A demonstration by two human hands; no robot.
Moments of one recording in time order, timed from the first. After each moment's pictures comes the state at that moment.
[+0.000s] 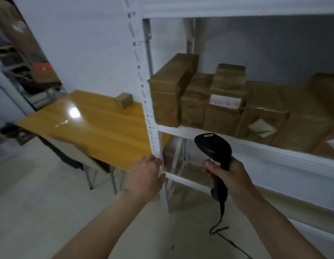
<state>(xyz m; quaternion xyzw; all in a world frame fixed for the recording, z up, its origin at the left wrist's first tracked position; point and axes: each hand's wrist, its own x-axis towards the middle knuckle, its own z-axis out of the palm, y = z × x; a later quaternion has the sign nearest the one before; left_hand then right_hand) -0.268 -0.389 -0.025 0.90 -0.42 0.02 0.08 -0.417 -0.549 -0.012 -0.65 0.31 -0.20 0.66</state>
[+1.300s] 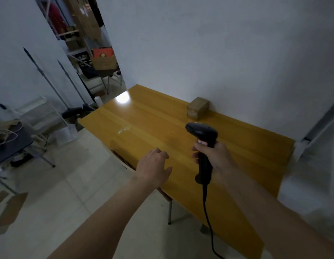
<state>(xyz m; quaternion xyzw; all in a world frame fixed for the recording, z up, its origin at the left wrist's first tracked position) 0.191 -0.252 -0.054 0.96 -0.26 -0.09 0.06 0.122 -0.414 -0.039 -0.57 0.26 -0.07 0.78</state>
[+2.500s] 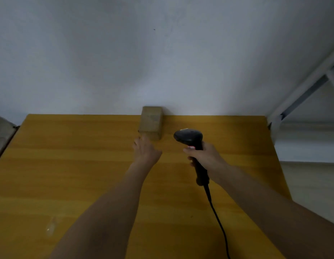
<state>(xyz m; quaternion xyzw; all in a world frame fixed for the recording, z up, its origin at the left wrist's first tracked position) 0.536 -0.500 -0.186 0.93 -0.29 -0.23 0.08 0.362 -0.556 -0.117 -0.53 0.50 -0.09 0.68</state>
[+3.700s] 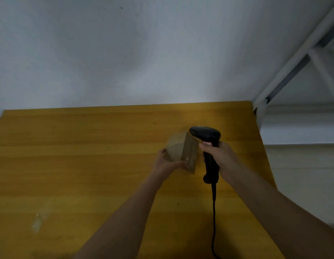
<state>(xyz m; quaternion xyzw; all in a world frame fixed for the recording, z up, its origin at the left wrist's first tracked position) 0.435 -0.491 -0.226 0.77 -0.14 -0.52 0.35 0.287 -0.575 -0.138 -0.45 0.57 -0.14 0.67</state>
